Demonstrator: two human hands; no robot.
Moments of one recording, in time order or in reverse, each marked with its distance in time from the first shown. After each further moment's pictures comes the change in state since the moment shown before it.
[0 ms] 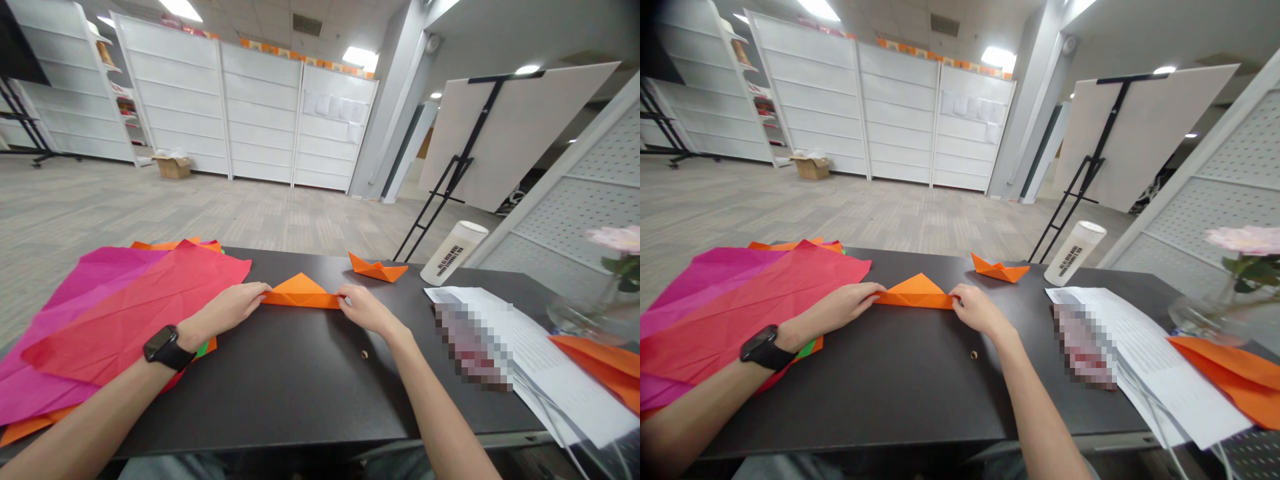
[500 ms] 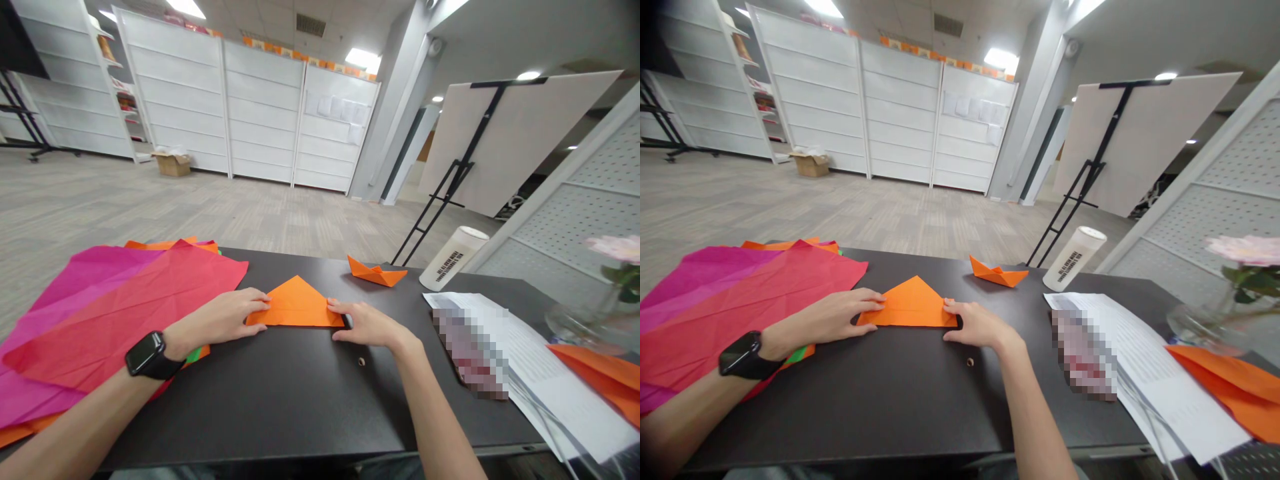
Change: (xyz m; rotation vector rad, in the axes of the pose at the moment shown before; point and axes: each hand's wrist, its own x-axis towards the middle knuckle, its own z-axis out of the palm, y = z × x) left_hand -0.006 0.017 -0.010 0.009 -0.104 0.030; right_hand -0.016 -0.004 -0.014 0.139 -0.226 0.089
